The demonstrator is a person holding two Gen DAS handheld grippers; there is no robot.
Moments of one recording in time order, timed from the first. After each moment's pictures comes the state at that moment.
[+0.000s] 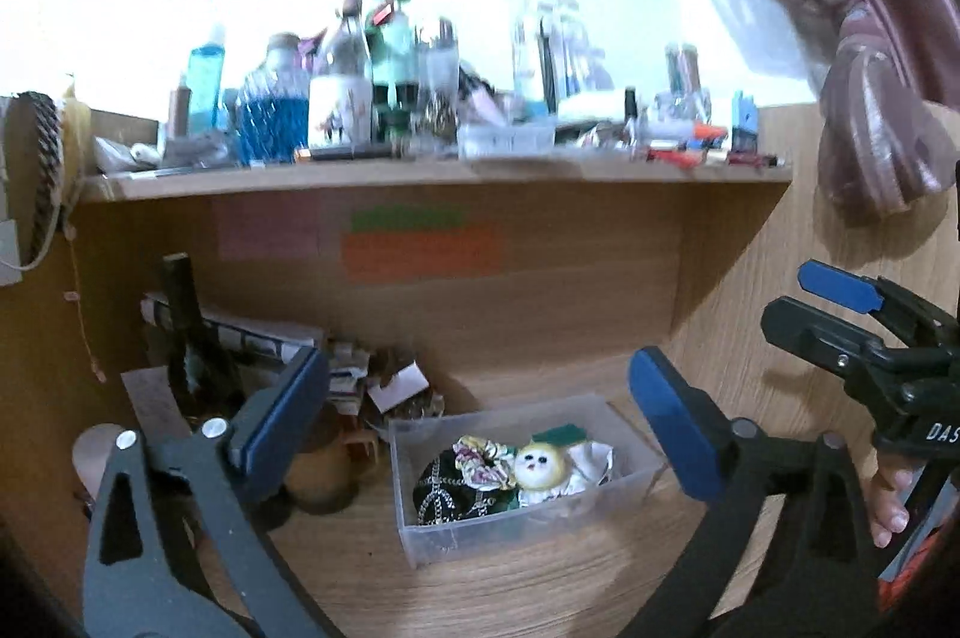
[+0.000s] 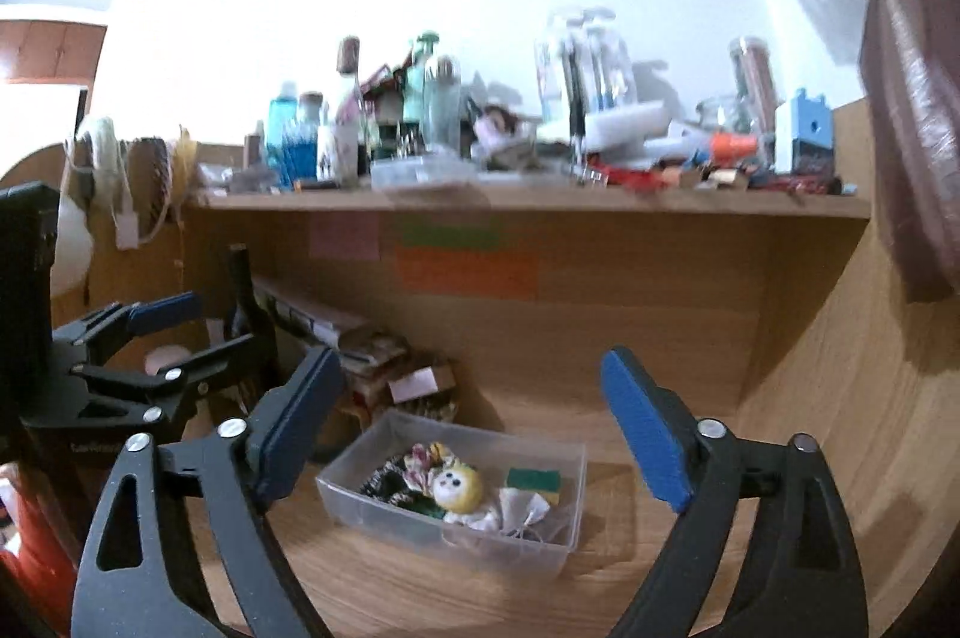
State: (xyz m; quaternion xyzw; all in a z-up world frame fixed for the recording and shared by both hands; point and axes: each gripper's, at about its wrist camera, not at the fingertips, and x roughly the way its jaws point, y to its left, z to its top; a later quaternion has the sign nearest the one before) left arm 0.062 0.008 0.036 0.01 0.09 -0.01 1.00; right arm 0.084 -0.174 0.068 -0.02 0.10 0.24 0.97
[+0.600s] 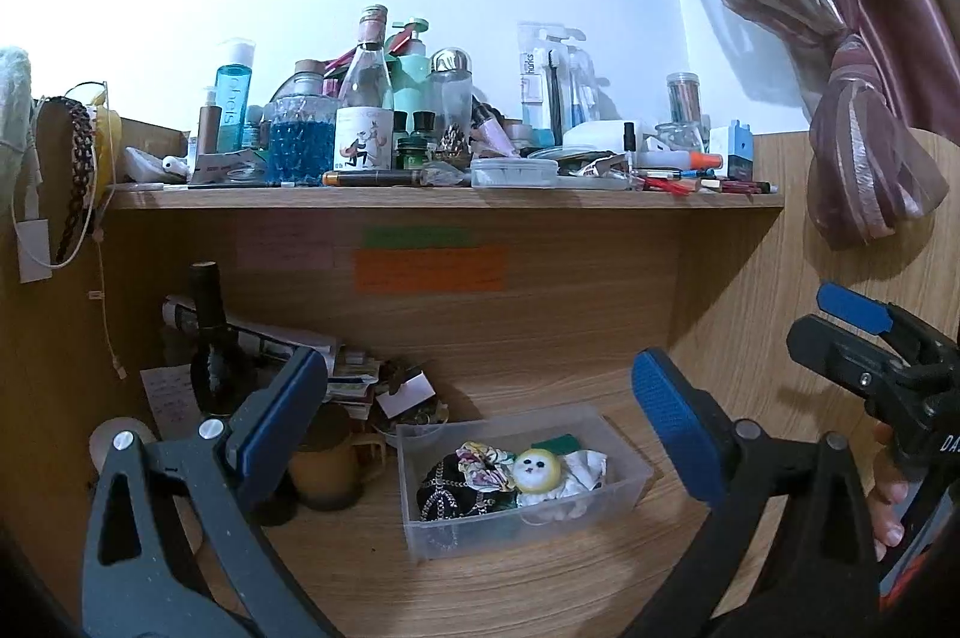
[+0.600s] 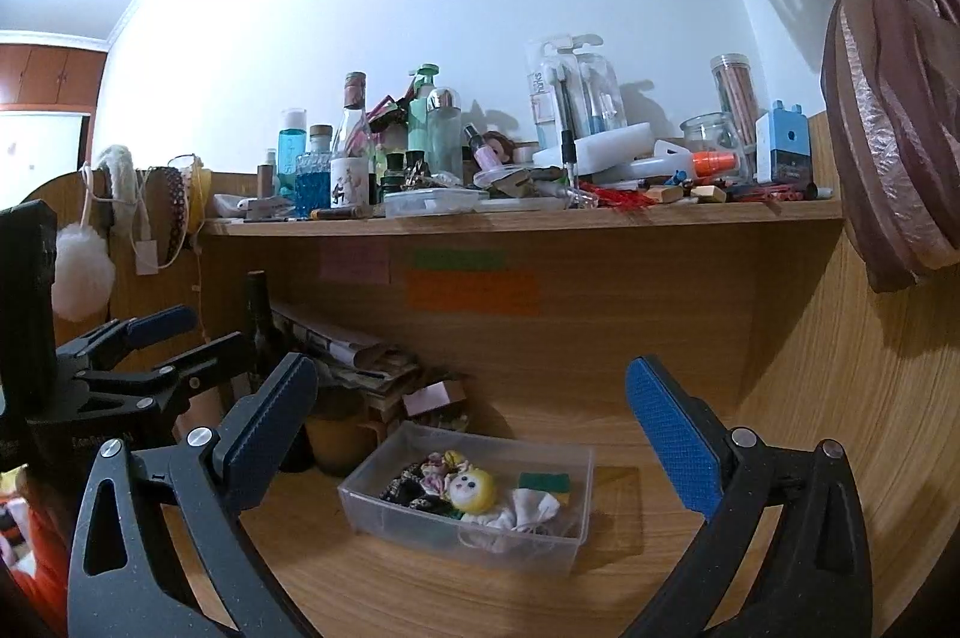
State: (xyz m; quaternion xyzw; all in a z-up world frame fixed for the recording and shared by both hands) left arm 0.036 0.012 0.041 0.00 0.08 0.00 1.00; right arm 0.059 -0.182 0.071 0.00 0.08 0.24 0.97
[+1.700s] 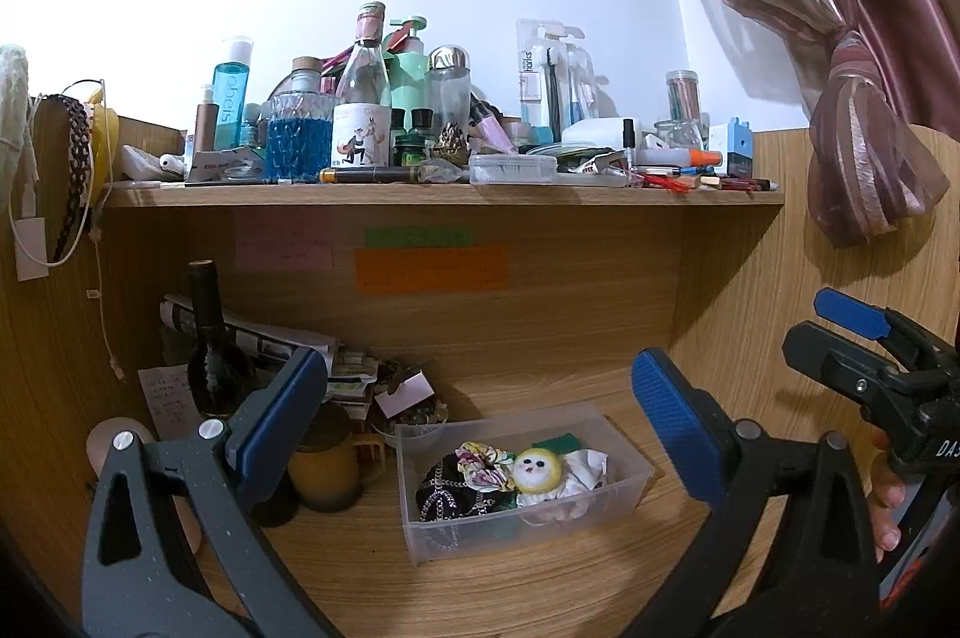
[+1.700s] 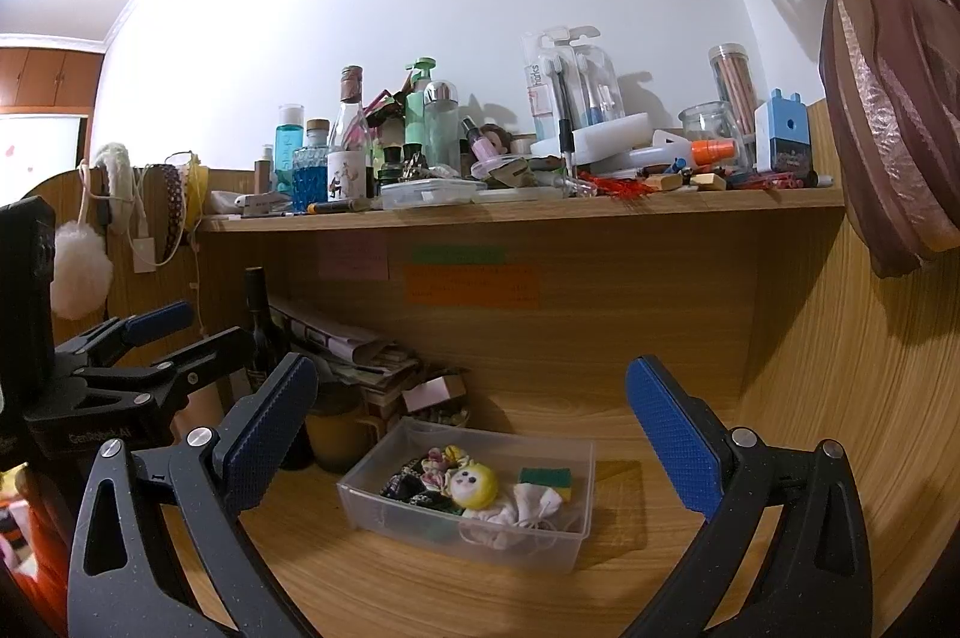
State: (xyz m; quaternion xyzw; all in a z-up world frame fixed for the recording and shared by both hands) left arm 0.038 0.010 0.039 0.00 0.07 0.00 1.00; right arm 0.063 -0.183 0.066 0.00 0.08 0.24 0.97
